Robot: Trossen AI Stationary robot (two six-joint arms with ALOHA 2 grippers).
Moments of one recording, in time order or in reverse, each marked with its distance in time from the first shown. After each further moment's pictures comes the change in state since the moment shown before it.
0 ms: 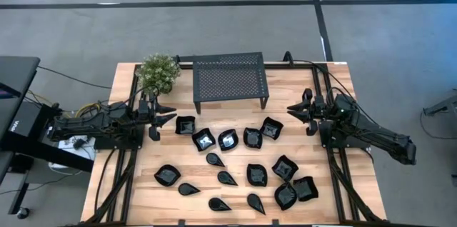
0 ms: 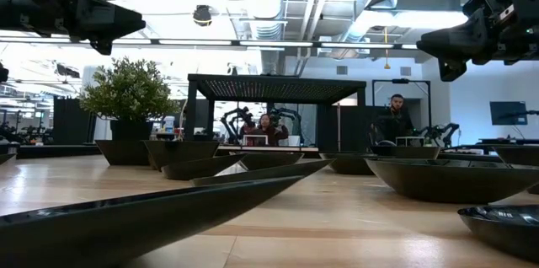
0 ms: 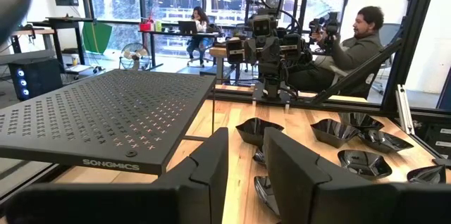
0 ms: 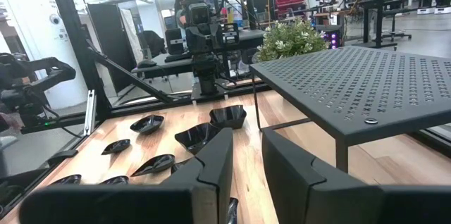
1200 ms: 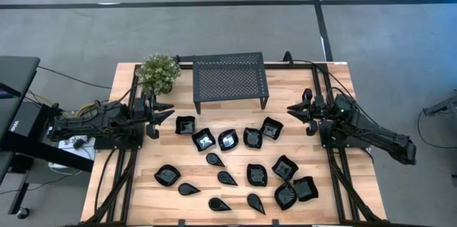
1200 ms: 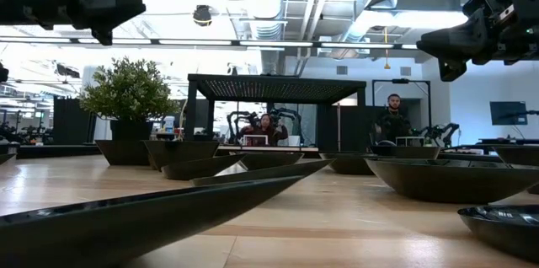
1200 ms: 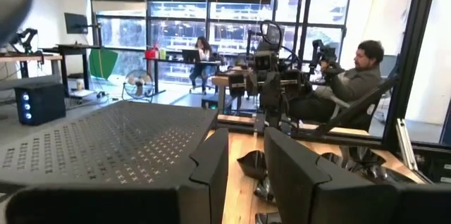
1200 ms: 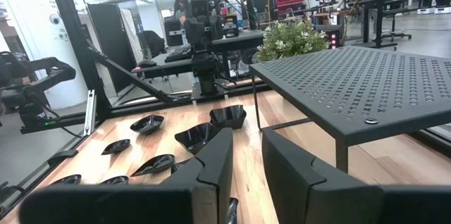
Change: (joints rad) left arm 0.000 0.000 0.000 0.114 -0.015 0.000; right arm 0.000 0.000 0.000 0.000 0.000 0.000
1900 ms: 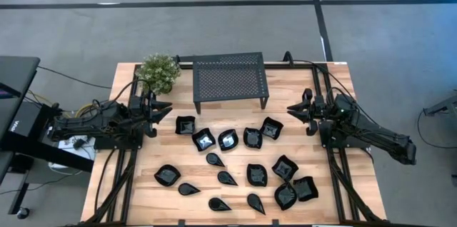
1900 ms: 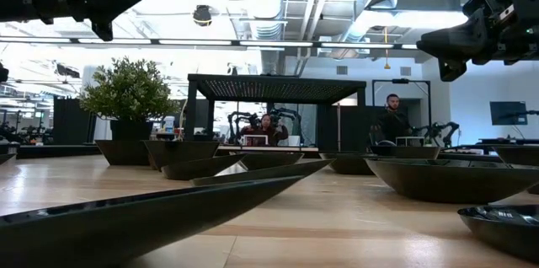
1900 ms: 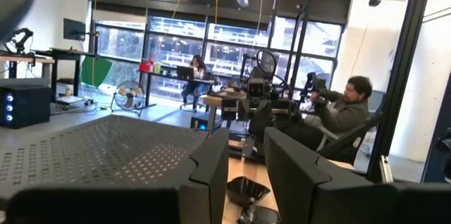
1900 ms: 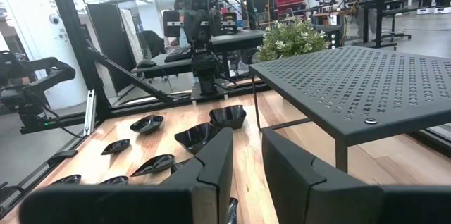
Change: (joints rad) left arm 0.000 0.000 0.000 0.087 0.000 -0.090; right arm -0.001 0.000 0.000 0.000 0.000 0.000
